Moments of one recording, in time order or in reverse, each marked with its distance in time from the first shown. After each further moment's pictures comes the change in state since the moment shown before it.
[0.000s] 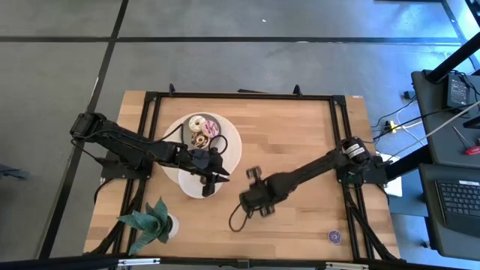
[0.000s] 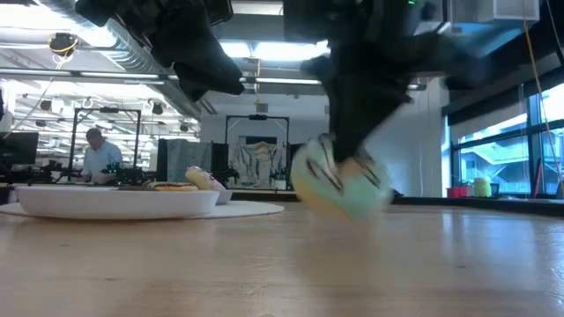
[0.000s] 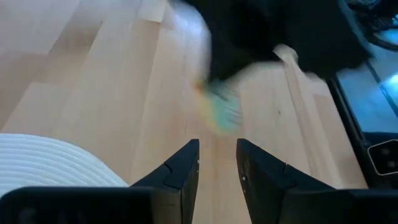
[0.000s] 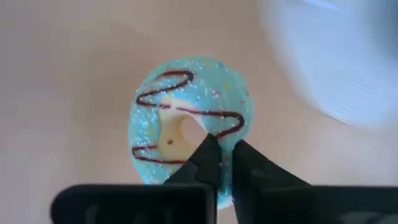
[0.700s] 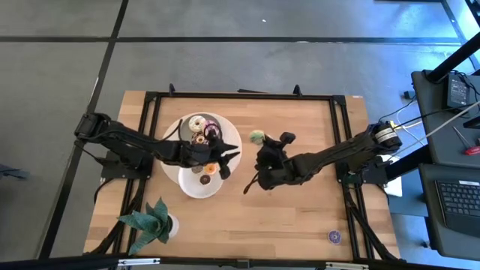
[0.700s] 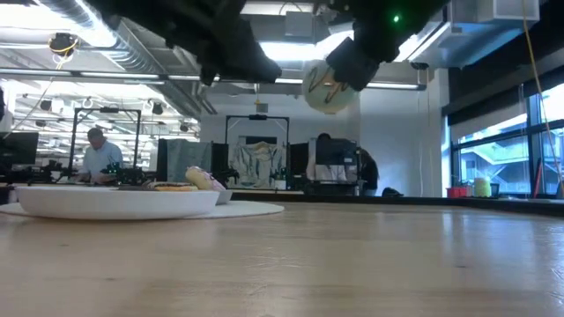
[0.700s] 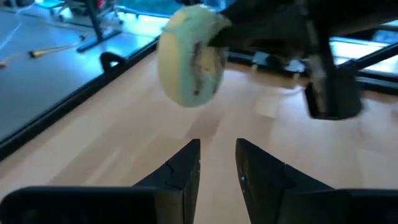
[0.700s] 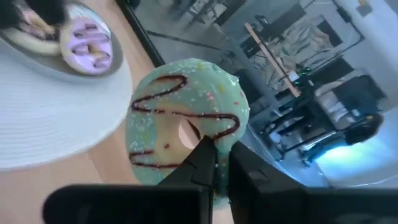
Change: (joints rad) left arm 0.053 0.061 0.000 0.285 -0.460 0.093; right arm -0.072 -0.340 -0.403 0.403 0.910 0.264
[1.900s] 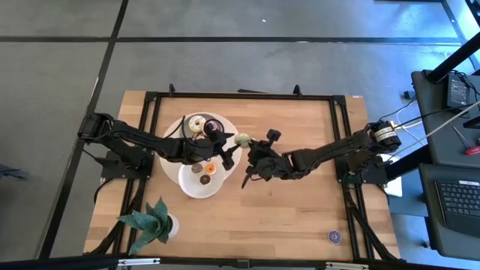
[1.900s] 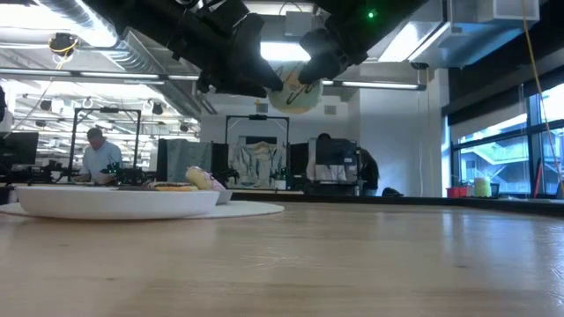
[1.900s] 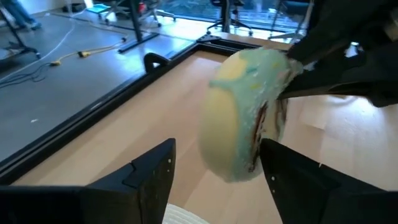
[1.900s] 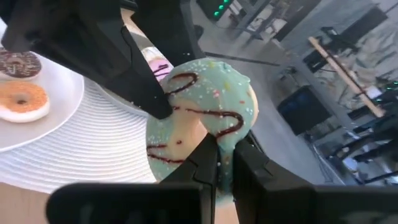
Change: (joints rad) left arm 0.060 0.032 0.000 0.022 -0.106 0.005; right arm -0.058 -0.001 -0.037 0.390 -0.289 -0.265
